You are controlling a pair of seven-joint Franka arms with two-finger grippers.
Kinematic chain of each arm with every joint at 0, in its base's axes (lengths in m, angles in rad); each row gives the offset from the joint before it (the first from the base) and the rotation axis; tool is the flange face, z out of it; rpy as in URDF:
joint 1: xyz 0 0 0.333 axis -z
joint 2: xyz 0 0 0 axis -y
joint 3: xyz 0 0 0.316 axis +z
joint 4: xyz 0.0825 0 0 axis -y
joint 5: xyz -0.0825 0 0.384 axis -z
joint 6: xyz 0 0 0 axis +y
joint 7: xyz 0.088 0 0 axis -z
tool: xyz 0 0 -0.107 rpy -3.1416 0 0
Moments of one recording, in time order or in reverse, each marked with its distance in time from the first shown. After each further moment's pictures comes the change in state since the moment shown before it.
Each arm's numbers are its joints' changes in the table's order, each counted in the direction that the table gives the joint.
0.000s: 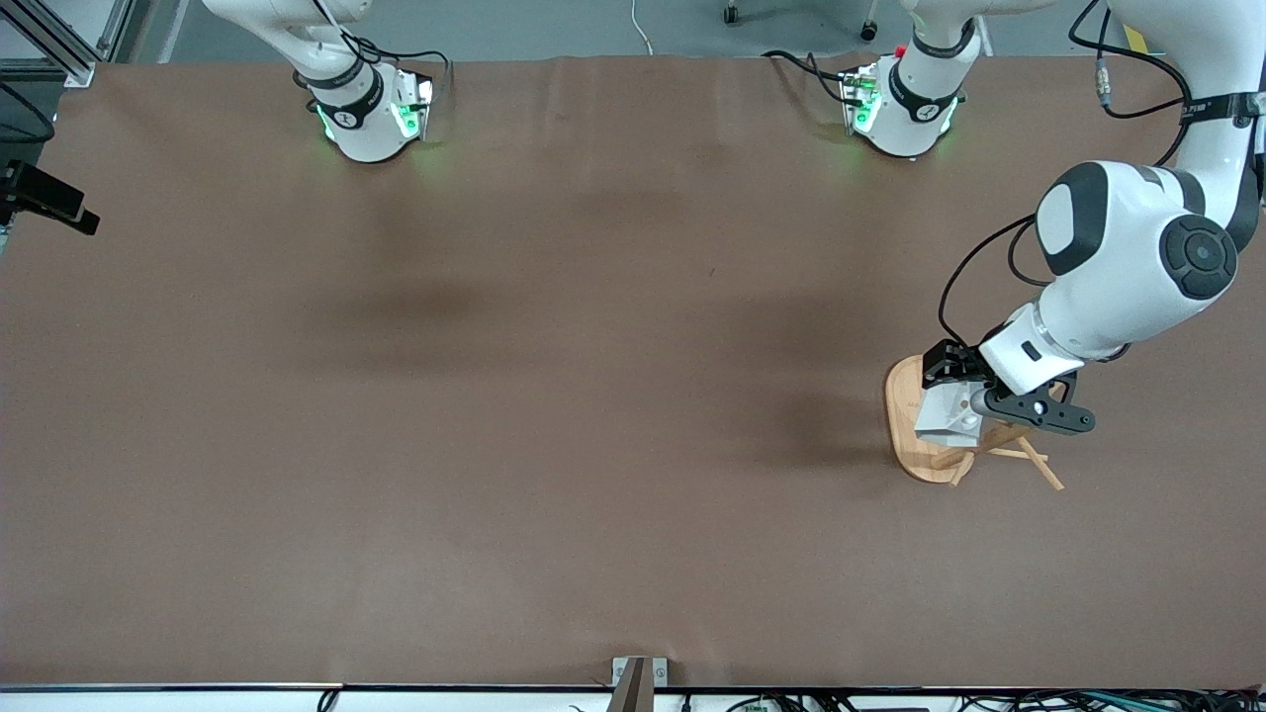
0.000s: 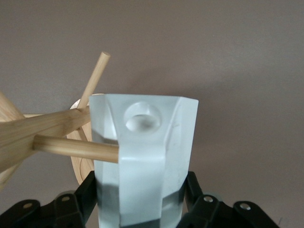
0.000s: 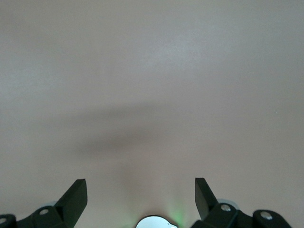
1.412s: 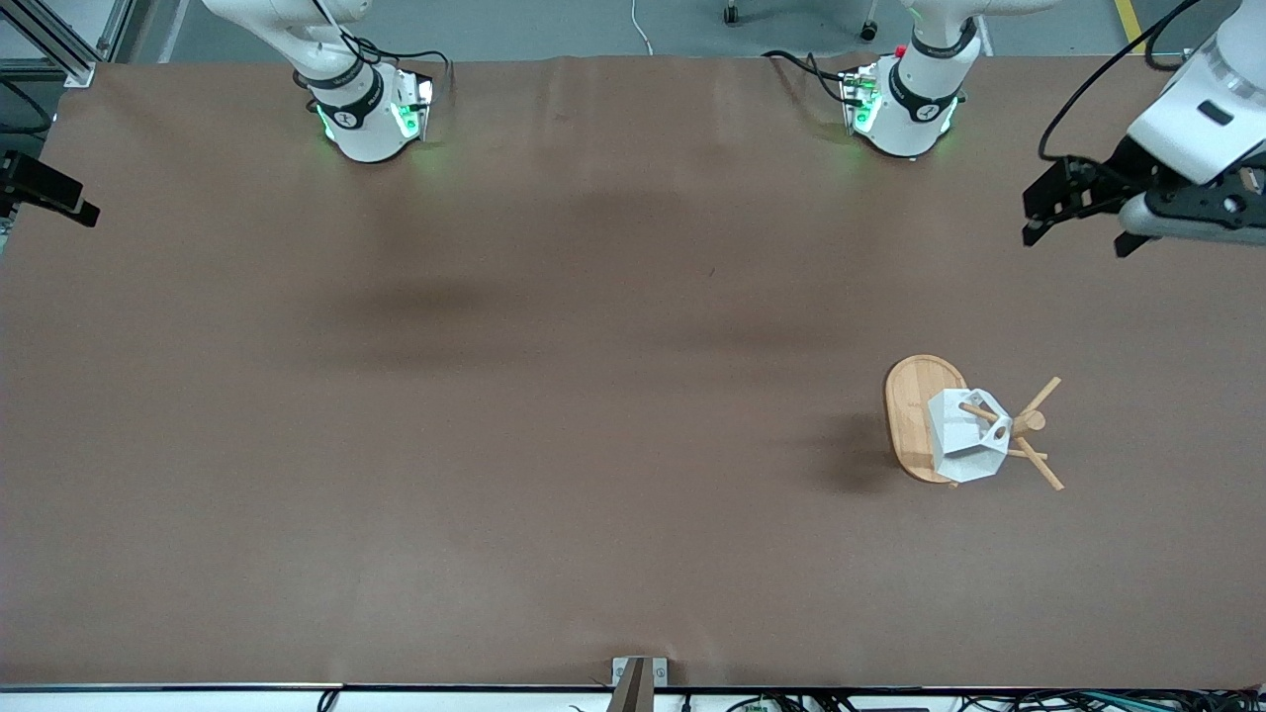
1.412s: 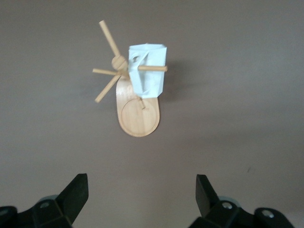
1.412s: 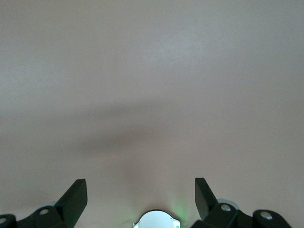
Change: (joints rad) left arm 0.063 0.364 0.068 0.200 -0.096 0.529 -0.135; right arm 0.004 -0.005 0.007 0.027 -0.006 0.038 0.005
